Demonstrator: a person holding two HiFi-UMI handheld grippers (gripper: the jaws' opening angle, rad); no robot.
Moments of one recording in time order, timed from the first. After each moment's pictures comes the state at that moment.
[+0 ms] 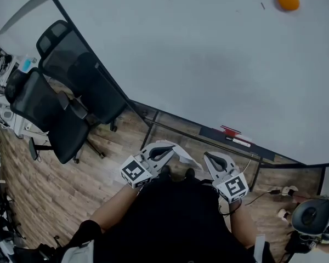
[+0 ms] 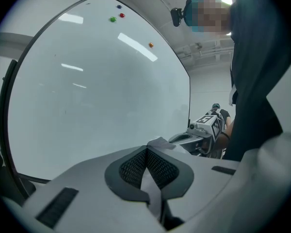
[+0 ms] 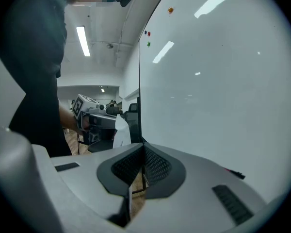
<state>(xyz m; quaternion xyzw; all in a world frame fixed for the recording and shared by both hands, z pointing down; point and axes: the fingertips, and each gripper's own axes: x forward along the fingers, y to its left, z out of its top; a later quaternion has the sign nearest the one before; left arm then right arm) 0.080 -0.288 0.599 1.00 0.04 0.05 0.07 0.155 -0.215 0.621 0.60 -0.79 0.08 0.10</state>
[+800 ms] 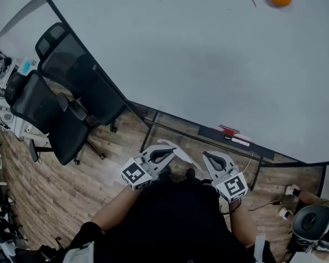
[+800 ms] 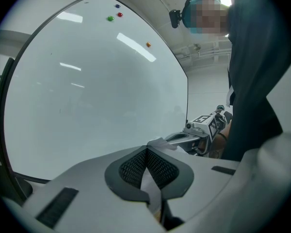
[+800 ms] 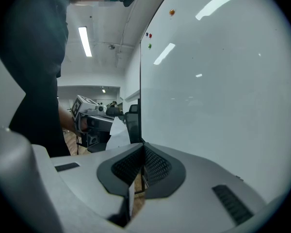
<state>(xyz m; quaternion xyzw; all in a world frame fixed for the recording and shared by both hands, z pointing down) 0.085 -0.276 0.596 0.99 0.05 0.05 0.08 0.156 -0.216 0.614 0.60 -0.79 0.07 0.09</state>
